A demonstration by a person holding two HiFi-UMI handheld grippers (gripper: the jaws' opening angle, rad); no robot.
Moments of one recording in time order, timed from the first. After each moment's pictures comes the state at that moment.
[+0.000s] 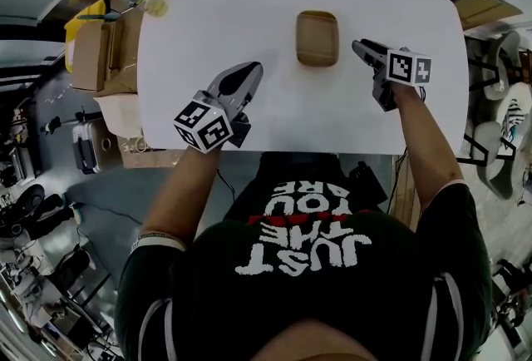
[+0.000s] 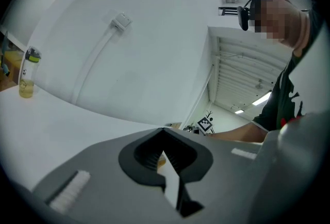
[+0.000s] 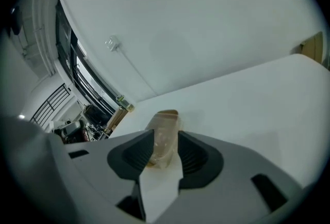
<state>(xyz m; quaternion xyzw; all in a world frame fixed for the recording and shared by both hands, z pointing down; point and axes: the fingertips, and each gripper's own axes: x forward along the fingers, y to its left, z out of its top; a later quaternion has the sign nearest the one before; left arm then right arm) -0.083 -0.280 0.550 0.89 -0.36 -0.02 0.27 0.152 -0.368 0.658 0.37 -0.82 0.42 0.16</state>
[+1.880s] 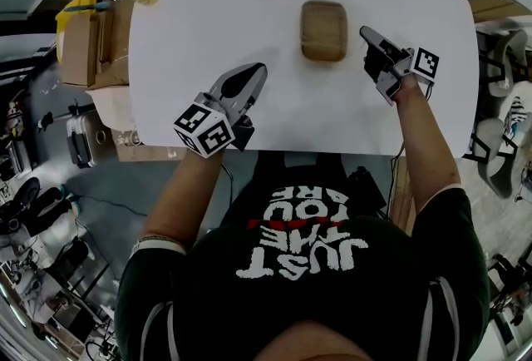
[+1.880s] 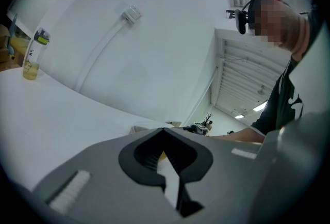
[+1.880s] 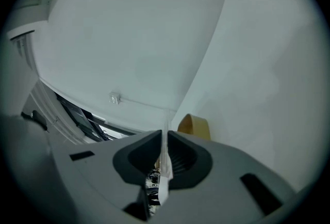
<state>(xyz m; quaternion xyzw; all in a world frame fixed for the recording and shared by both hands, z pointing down) -0.093 -0.277 0.590 0.88 -0.36 -0.03 0.31 0.134 -0.389 0.667 0.28 -0.73 0.61 -0.12</state>
